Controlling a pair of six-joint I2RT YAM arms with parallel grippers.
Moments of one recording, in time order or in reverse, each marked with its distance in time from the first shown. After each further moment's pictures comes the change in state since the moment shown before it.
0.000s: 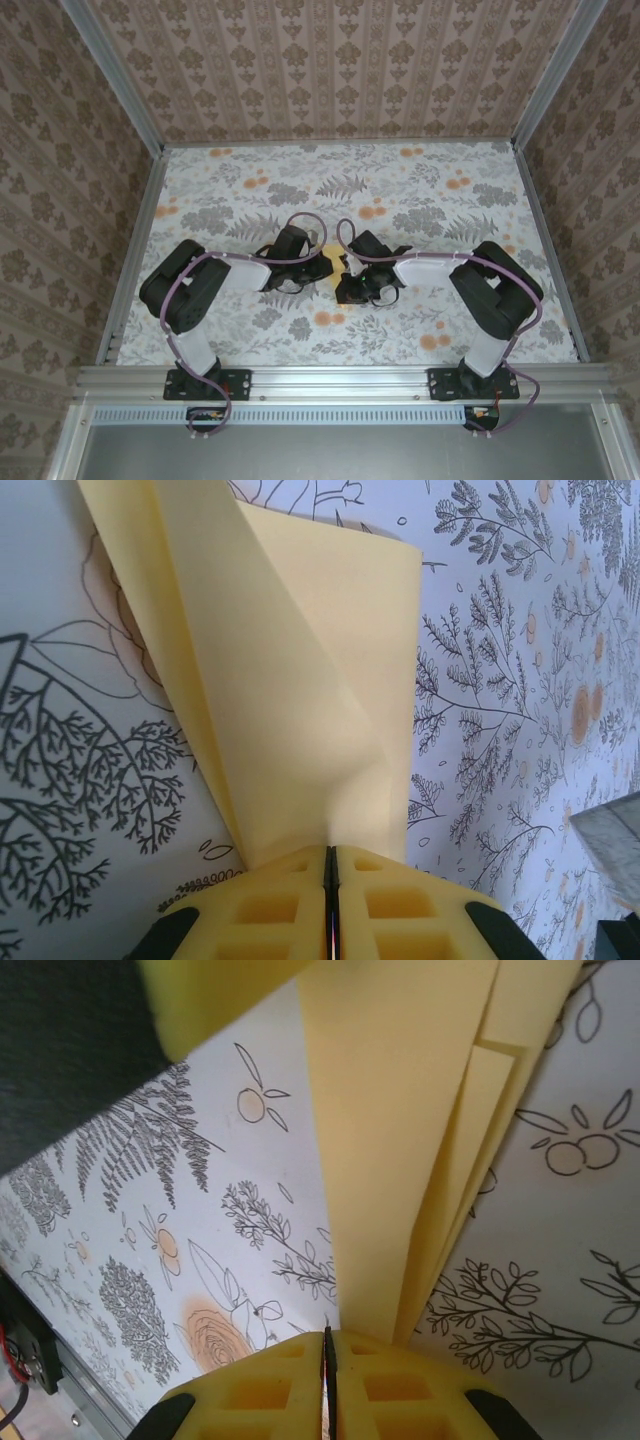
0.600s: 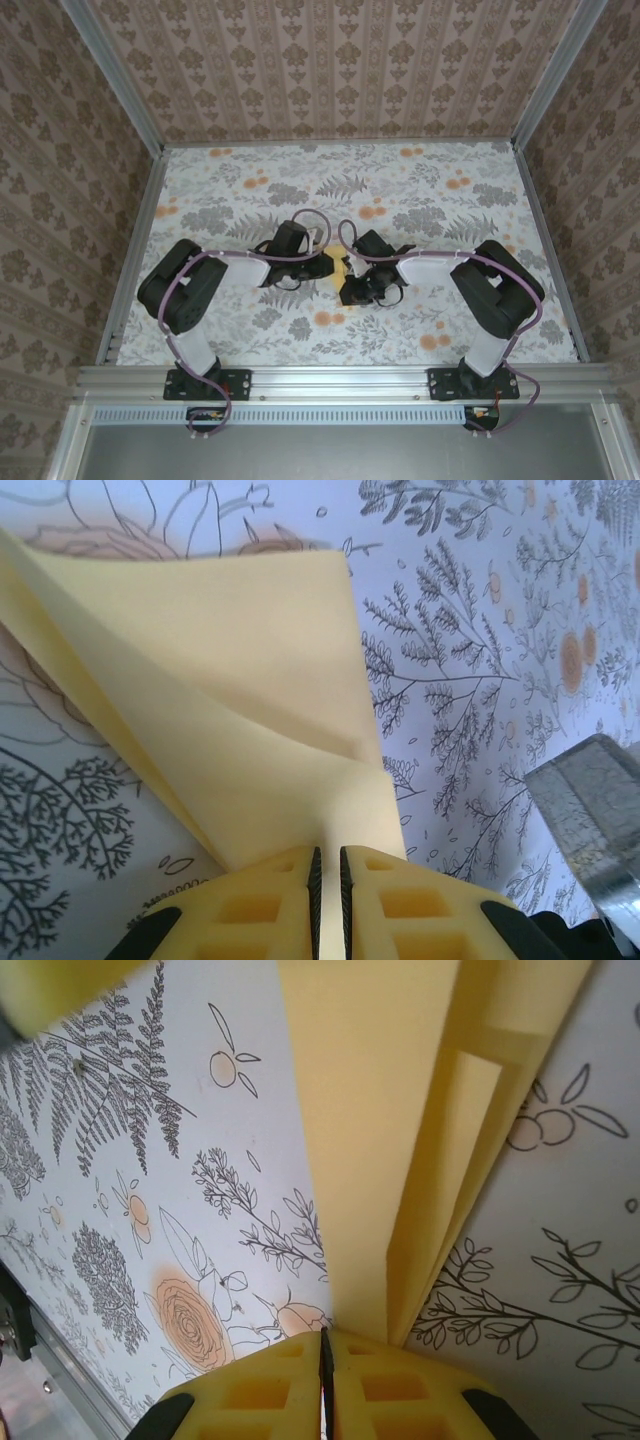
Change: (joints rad) left arm 0.024 -0.010 0.034 -0.048 0.069 0.192; right arm -0.040 0.000 -0.016 -0.032 -0.034 -0.116
